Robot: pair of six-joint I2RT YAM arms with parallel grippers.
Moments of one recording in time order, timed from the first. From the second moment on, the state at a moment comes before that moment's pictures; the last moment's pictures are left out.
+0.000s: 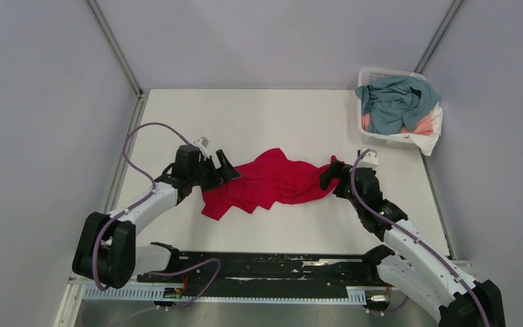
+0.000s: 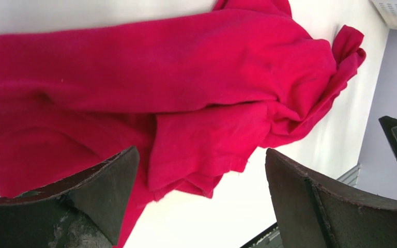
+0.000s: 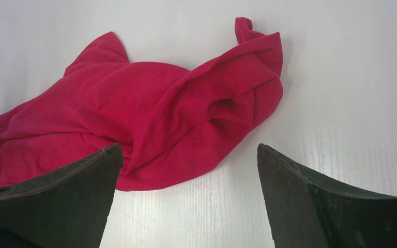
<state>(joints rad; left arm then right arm) -0.31 1.21 0.57 -0.06 0.32 -0.71 0.48 0.79 0.46 -0.18 0.27 0.57</state>
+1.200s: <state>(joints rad) -0.45 1.61 0.84 -0.12 0.31 -0.66 0.48 0.82 0.46 -0.18 0.31 0.57</state>
